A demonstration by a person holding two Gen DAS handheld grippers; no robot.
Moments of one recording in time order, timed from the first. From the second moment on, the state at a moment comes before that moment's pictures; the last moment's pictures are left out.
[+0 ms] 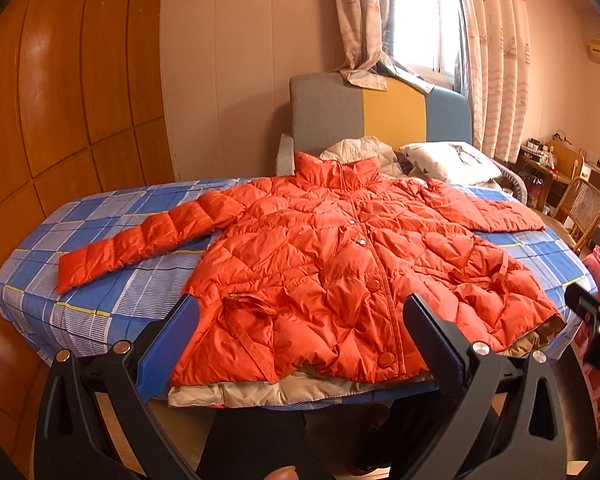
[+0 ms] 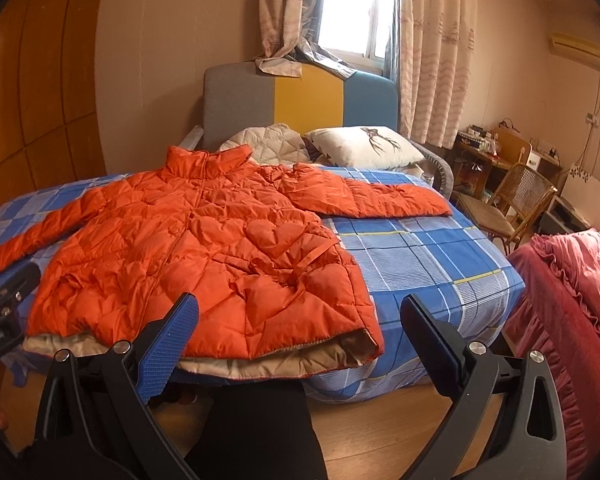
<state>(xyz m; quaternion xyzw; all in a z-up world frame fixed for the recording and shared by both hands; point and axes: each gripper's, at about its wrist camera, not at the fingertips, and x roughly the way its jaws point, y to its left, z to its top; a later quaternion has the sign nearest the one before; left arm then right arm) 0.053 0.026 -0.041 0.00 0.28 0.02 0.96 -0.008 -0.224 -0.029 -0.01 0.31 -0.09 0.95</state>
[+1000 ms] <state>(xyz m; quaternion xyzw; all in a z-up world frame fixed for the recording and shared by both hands) 0.213 0.011 -0.093 -0.01 0.37 0.00 0.93 0.177 -0.359 -0.102 0.05 0.41 -0.20 0.89</state>
